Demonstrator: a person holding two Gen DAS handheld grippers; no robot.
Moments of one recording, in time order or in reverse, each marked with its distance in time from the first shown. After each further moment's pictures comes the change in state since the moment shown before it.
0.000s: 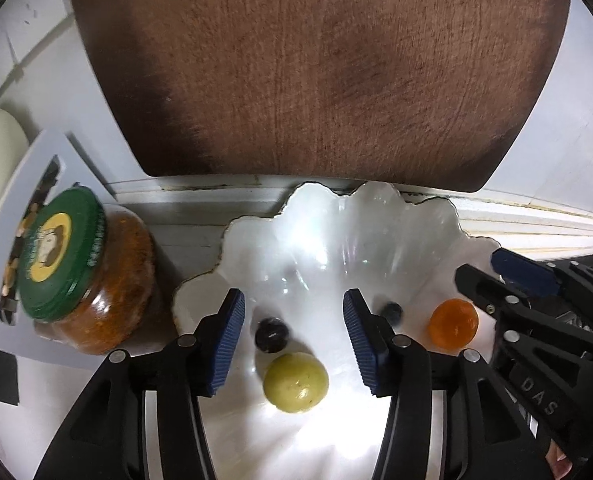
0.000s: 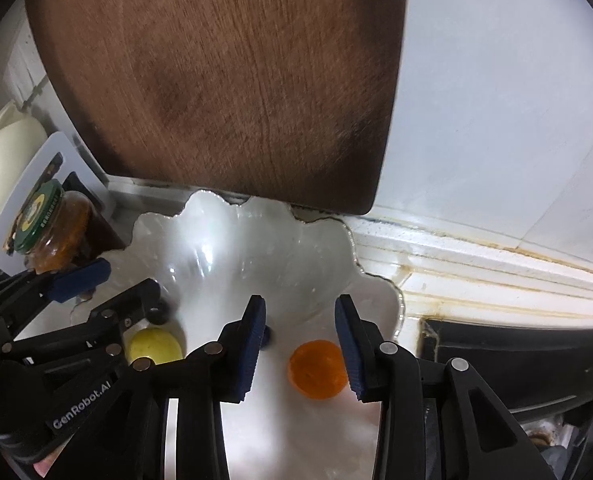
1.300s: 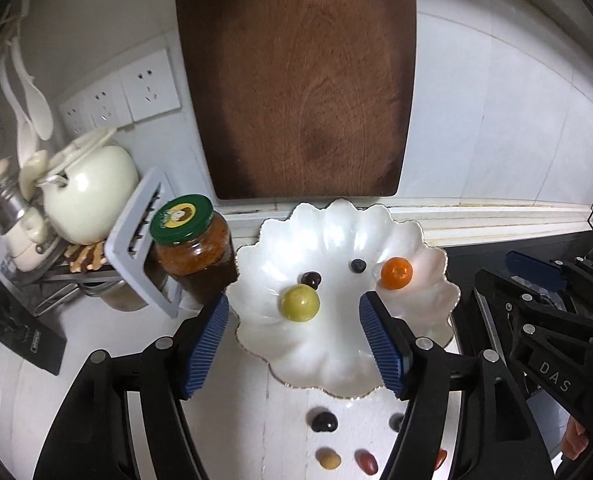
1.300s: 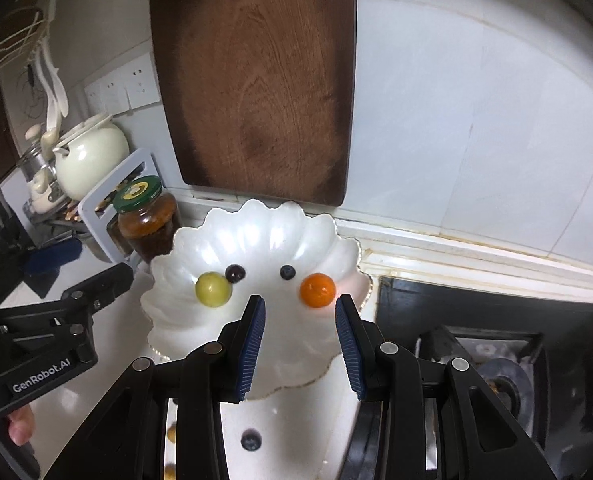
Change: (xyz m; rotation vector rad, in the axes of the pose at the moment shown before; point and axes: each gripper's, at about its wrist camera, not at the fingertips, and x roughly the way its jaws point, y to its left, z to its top) left arm -0.164 -0.002 -0.103 0.048 -0.266 0.038; right arm -0.164 0.017 -0.104 -0.047 -0.235 -0.033
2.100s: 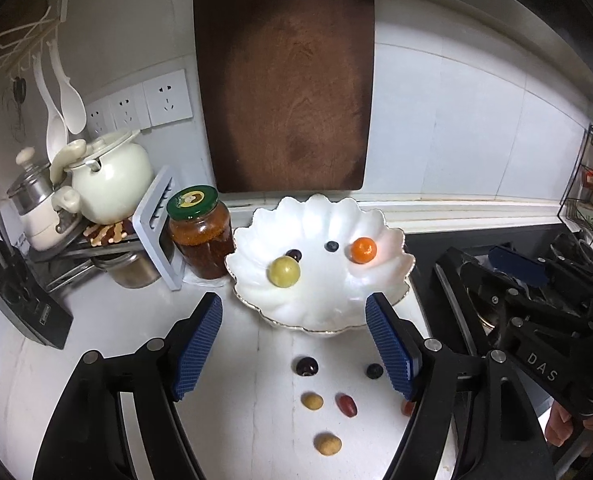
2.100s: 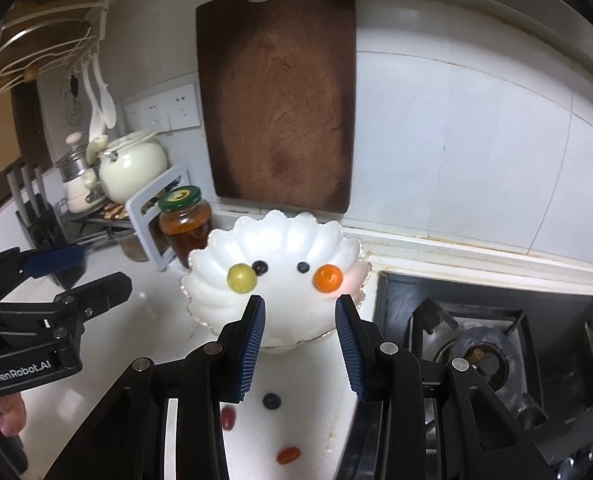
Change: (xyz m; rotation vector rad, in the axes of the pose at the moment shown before) left arm -0.082 0.001 -0.051 0.001 -0.060 -0.061; right arm -0.078 0.017 -0.054 -0.008 -0.138 0.030
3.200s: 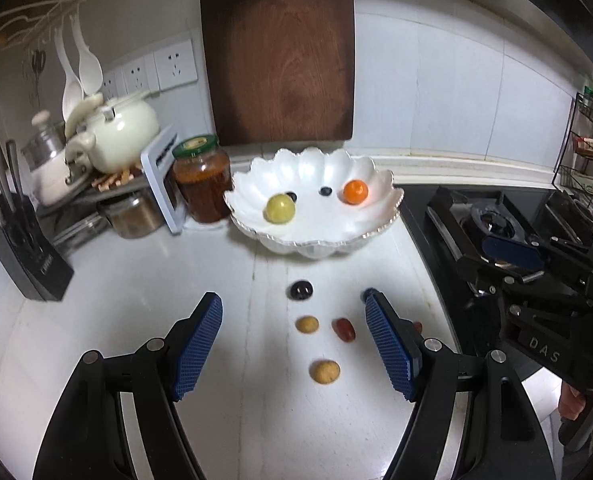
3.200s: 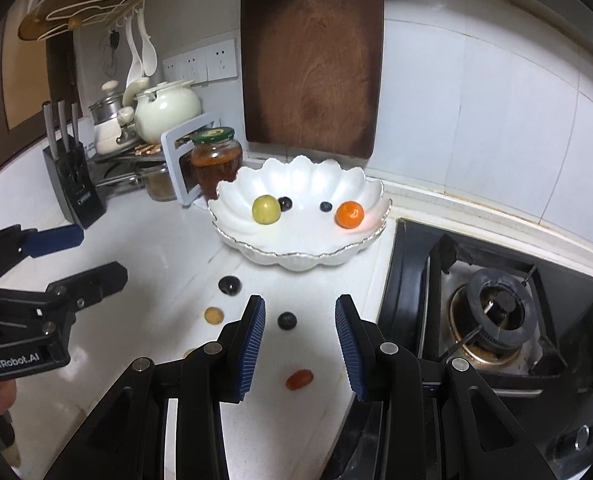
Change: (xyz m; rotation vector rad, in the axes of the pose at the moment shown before) left arm -0.020 -0.012 -0.096 0.012 0.025 0.006; right arm -0.018 0.010 -0.085 -0.080 0.055 0.046
